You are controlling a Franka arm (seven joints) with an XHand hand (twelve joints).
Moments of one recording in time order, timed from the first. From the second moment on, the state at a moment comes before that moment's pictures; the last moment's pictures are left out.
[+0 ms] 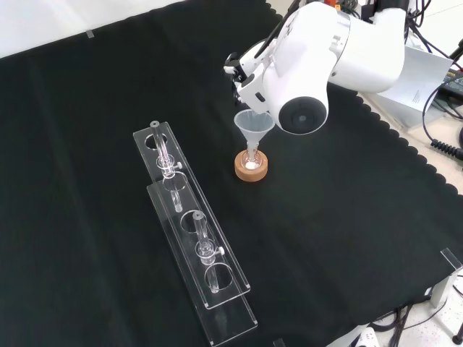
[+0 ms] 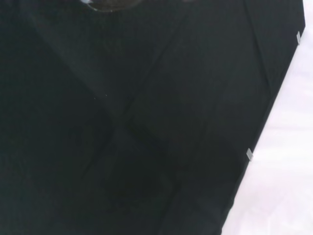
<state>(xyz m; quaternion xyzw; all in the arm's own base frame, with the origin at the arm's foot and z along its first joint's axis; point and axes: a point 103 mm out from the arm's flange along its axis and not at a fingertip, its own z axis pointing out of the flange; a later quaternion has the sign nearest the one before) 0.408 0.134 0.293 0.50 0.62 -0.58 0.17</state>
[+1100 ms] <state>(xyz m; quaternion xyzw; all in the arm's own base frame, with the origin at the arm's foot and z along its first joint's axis) 0.403 0.153 0.303 0.47 0.57 -0.63 0.22</state>
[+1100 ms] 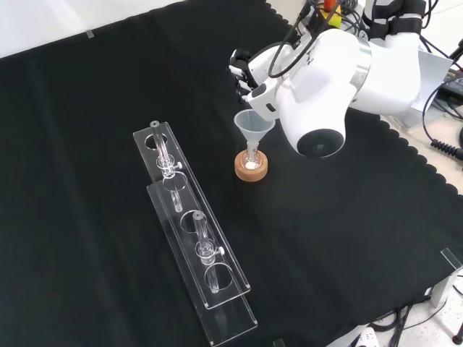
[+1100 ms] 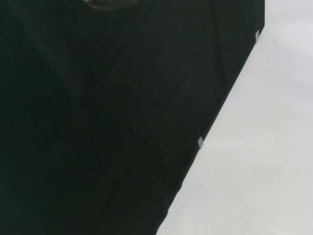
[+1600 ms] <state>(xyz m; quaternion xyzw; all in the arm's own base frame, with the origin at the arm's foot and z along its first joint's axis) 0.404 0.150 0.305 0.48 0.58 -0.62 0.22</state>
